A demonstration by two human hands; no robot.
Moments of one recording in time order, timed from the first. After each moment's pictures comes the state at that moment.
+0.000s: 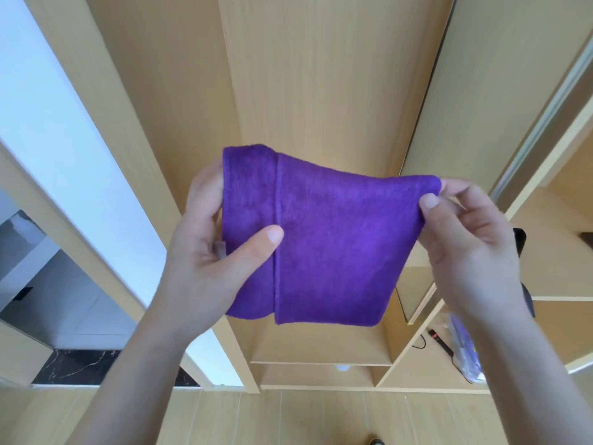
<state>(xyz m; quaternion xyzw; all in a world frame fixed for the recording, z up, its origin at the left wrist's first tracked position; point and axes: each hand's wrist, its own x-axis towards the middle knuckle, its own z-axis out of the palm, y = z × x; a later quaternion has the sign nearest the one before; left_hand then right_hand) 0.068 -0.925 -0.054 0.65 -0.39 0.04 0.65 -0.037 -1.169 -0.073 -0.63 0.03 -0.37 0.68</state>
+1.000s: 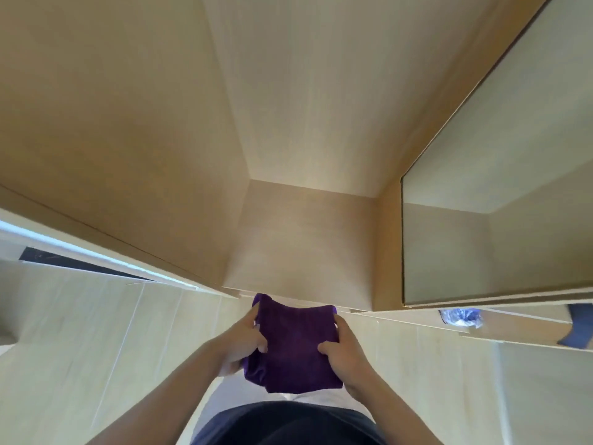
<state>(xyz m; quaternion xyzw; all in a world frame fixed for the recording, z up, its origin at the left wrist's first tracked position) 0.123 -1.015 -0.416 0.61 0.18 -0.58 0.51 0.014 -1.205 -0.420 -0.62 0.42 0.24 0.61</state>
